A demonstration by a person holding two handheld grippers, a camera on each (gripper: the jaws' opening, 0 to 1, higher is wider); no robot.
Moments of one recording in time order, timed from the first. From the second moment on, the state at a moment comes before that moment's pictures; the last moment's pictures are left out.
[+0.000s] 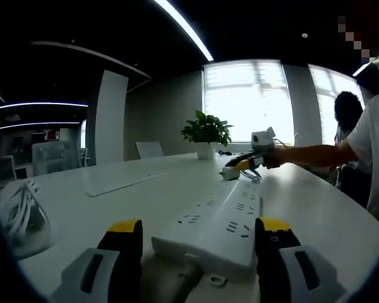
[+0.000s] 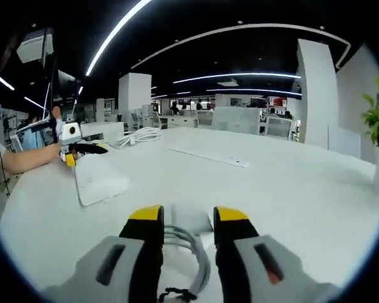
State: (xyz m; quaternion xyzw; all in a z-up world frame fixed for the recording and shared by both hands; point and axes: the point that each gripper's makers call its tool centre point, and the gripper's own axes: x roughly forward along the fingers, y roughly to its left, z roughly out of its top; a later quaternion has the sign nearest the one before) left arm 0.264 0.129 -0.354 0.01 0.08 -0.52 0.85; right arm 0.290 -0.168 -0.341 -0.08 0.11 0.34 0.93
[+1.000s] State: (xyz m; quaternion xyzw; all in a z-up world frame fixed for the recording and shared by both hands) left arm 0.262 0.128 -0.355 0.01 0.08 -0.52 0.85; right arm 0.303 -0.177 -0.353 0.00 0.13 0.27 0.95
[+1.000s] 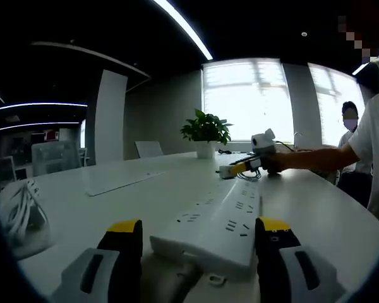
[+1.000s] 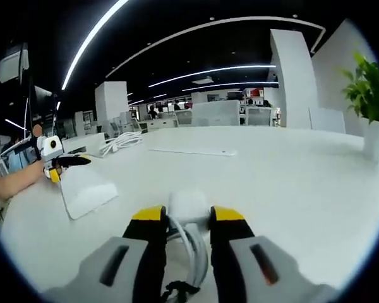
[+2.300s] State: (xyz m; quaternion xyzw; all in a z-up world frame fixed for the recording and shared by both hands) left arm 0.263 0.128 -0.356 0.01 0.08 -0.52 0.85; right arm 0.276 -0.146 -0.337 -0.34 0.07 0.34 0.87
